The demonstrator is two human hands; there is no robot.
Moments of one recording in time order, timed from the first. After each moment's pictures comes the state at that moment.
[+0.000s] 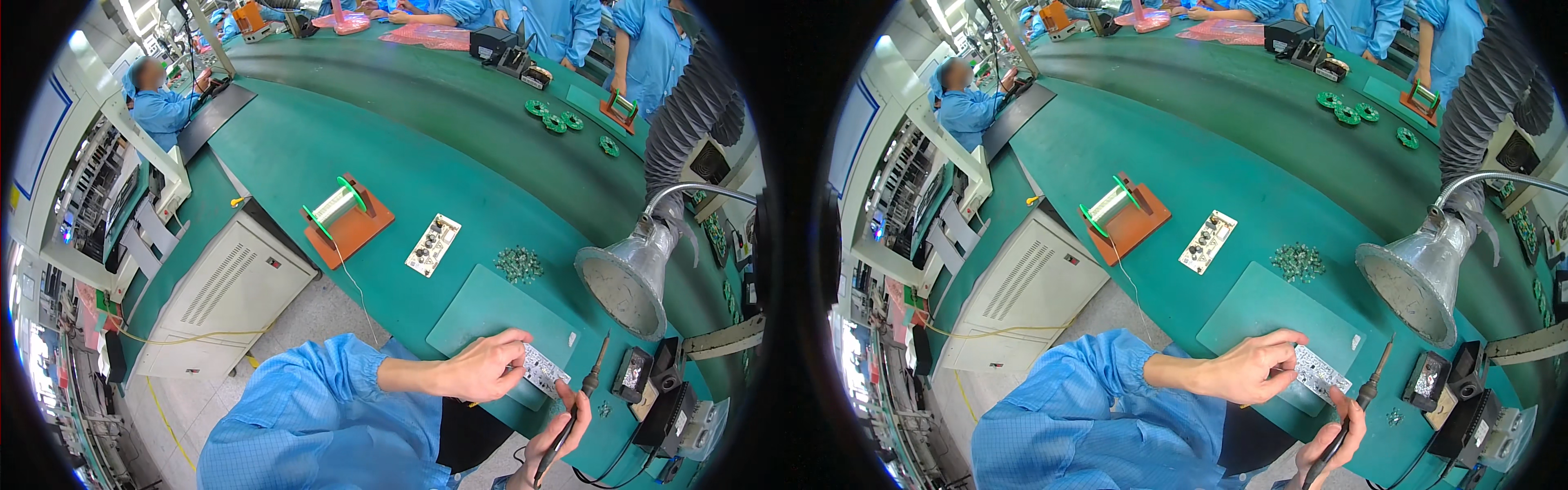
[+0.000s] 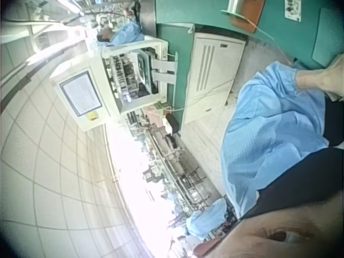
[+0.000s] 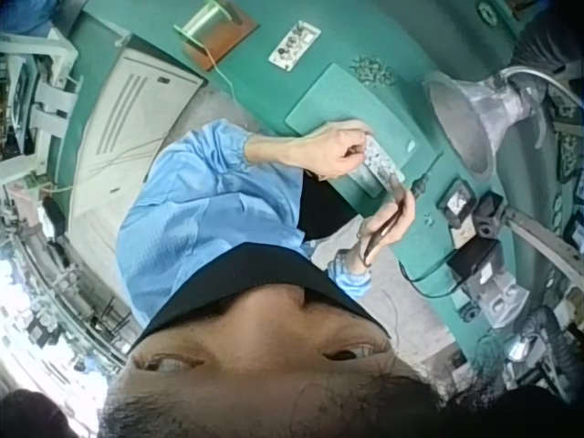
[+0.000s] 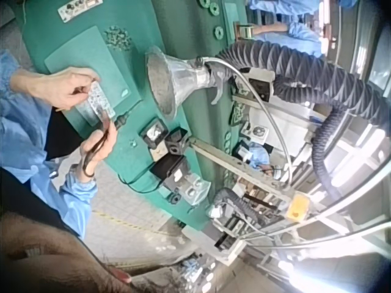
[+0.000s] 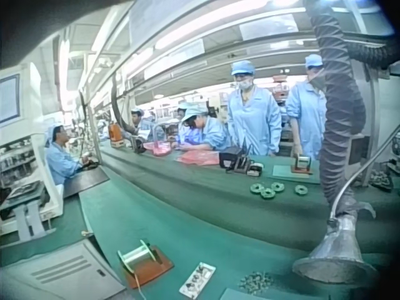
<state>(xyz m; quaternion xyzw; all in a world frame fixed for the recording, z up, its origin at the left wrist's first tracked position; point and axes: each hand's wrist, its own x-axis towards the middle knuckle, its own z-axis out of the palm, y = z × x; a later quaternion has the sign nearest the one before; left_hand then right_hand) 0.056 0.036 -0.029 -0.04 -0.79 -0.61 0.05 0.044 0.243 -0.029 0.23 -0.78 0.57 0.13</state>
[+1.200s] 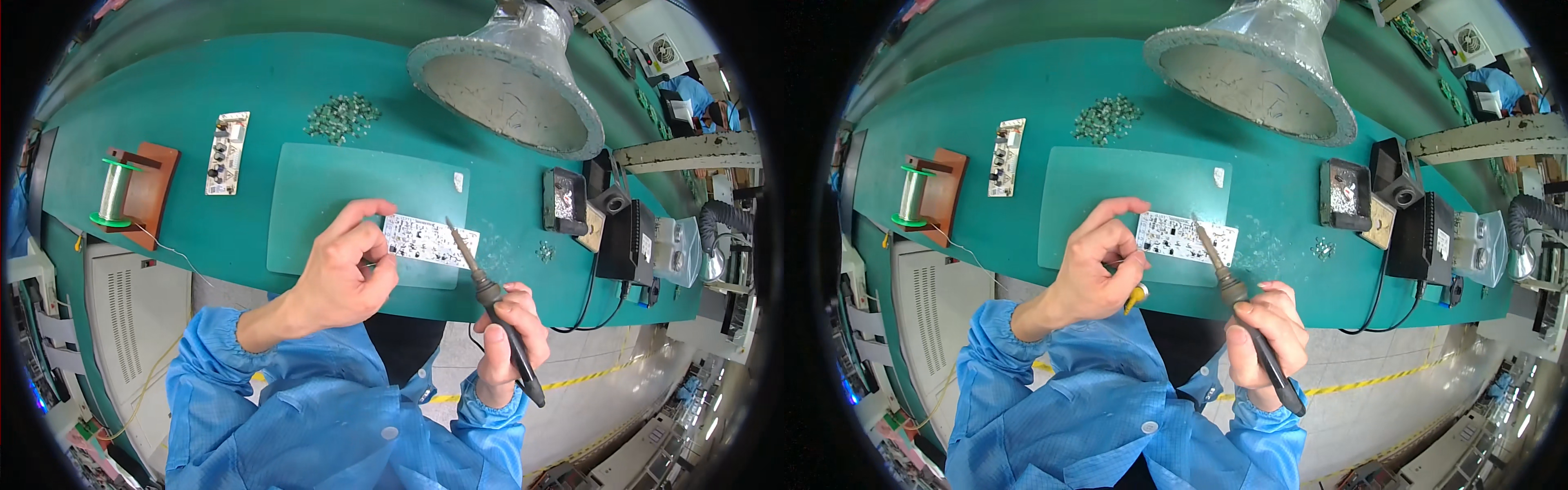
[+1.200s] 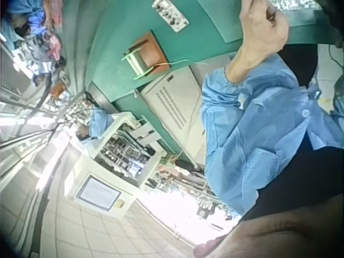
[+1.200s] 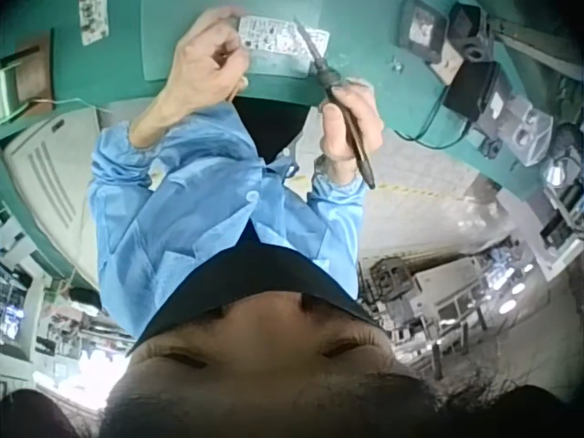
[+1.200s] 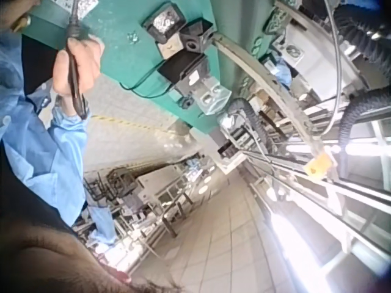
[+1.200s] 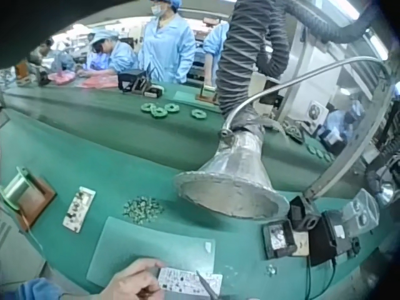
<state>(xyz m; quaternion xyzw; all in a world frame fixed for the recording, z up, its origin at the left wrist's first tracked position) 0.052 0.033 -0.026 -0.02 -0.78 -0.62 0.06 0.047 0.268 -0.007 0.25 -0.76 0.57 0.17</state>
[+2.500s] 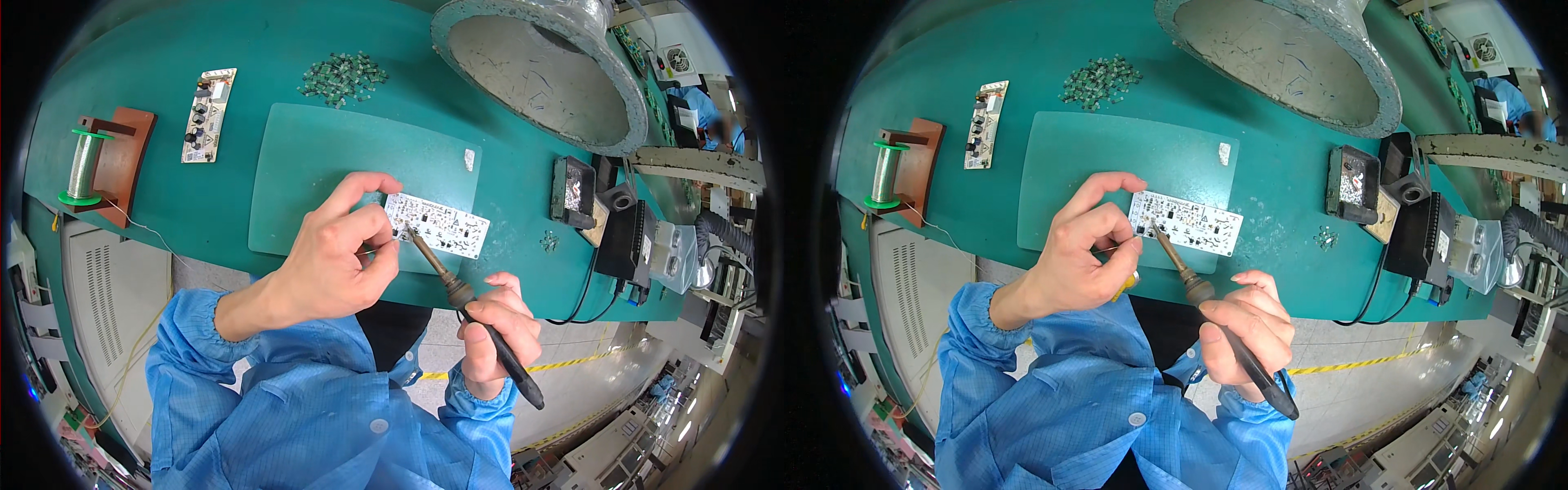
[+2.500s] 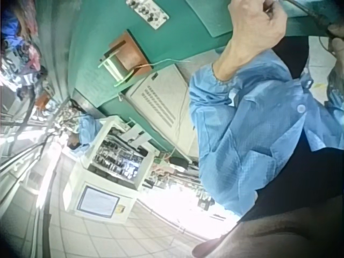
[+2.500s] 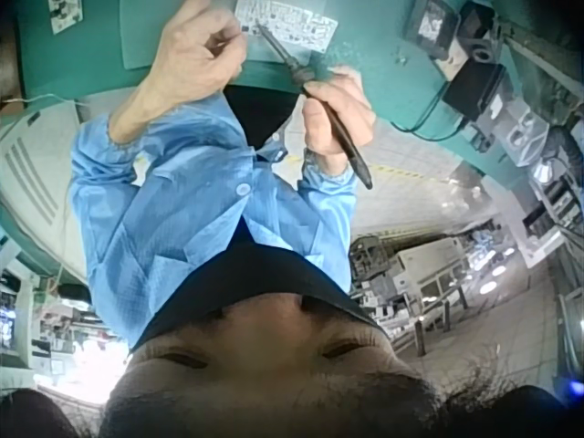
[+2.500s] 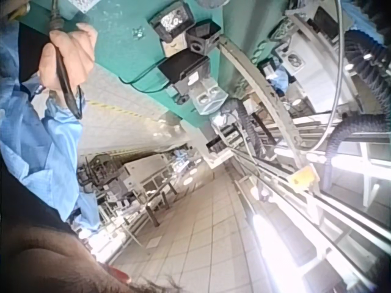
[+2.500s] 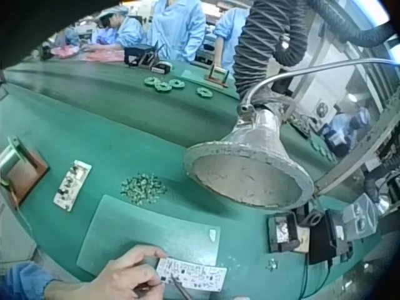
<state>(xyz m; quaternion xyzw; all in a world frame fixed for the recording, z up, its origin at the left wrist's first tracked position) 0.052 0.033 -0.029 -0.03 -0.78 -0.62 0.08 0.048 0.255 -0.004 0.29 -0.79 0.53 0.10</state>
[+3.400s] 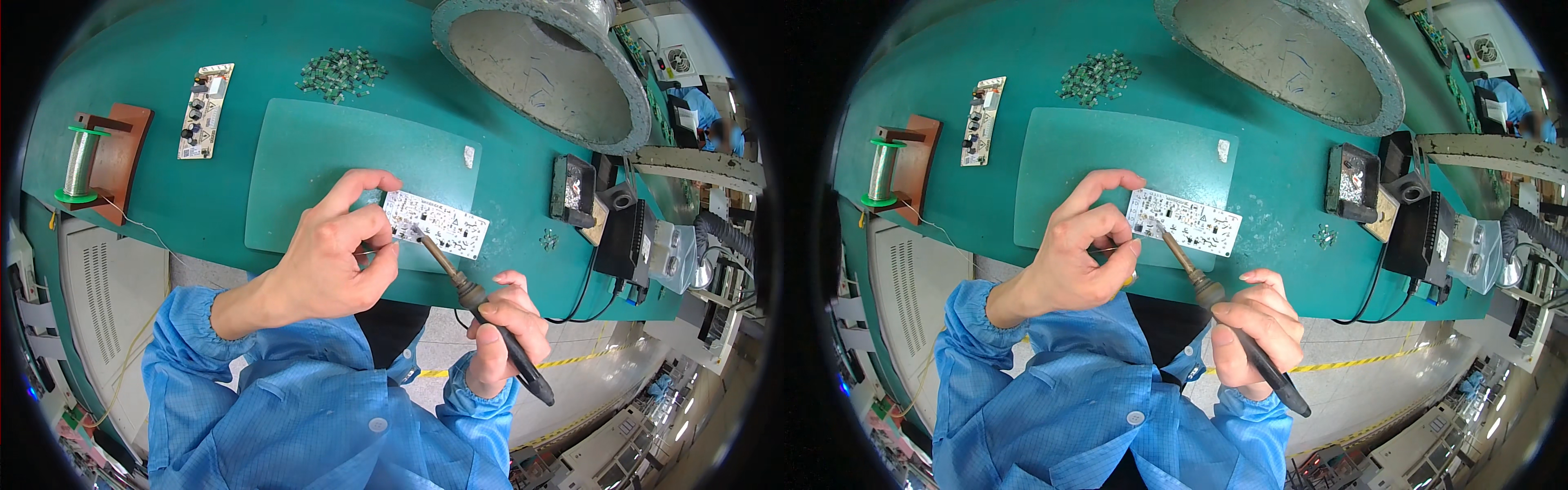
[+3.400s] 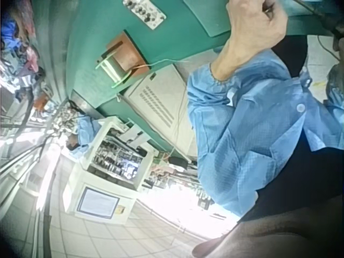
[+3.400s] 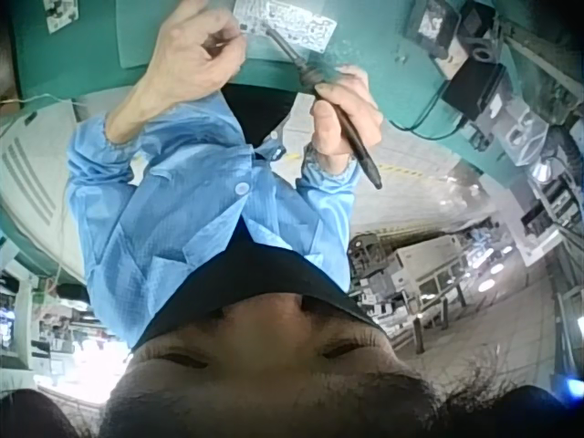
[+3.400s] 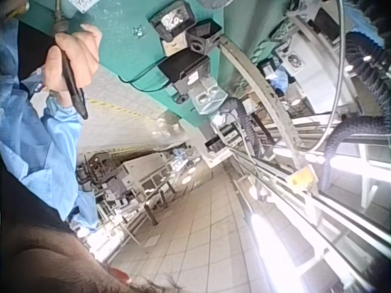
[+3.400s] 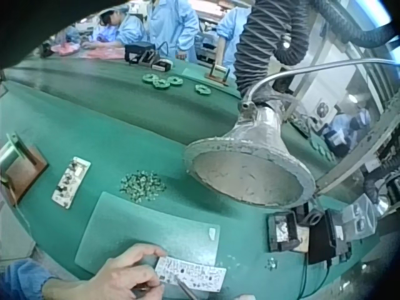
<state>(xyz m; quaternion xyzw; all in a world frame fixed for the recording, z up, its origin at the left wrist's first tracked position) 0.054 0.033 -0.028 -0.02 -0.77 -0.63 0.06 0.049 0.254 -0.003 0.25 -0.78 0.56 0.12</state>
